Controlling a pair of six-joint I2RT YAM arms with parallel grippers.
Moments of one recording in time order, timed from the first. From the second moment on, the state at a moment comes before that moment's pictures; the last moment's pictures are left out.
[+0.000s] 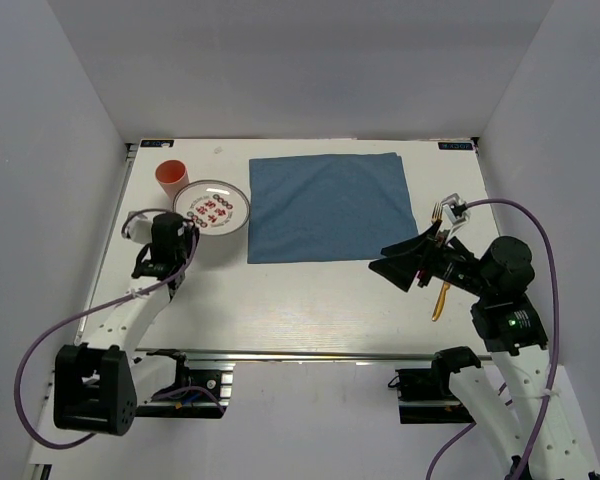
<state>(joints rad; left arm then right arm) -0.11 1.07 0.55 -0.05 -0.33 -1.22 0.24 0.55 0.77 -0.25 -0.84 0.61</state>
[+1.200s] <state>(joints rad) -0.39 2.17 1.49 0.11 0.47 -0.81 0.24 0.61 0.64 -0.35 -0.57 0.55</state>
